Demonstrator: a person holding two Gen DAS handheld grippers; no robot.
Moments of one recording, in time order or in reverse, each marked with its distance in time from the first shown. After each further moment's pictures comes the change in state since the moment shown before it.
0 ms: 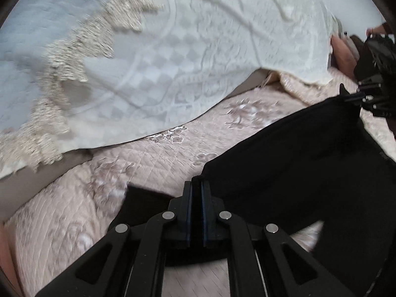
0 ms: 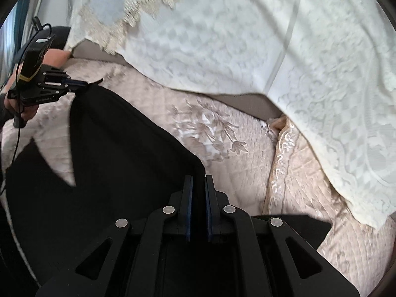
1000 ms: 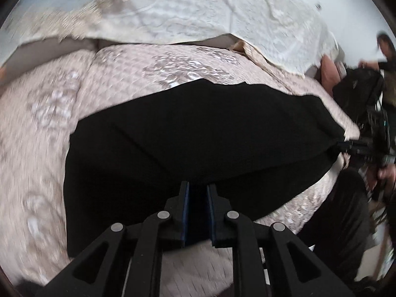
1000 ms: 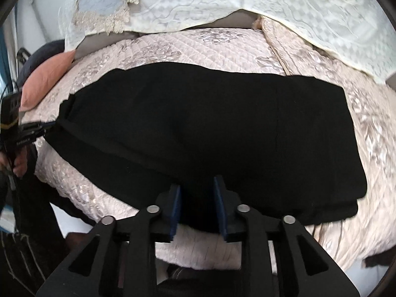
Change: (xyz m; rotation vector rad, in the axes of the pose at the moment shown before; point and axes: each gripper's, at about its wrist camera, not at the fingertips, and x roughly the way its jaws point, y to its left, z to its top) left arm -0.133 -0.096 -0.205 -0.348 0.098 -0.157; right arm -0.101 0.121 -0.209 0.366 0.108 0.047
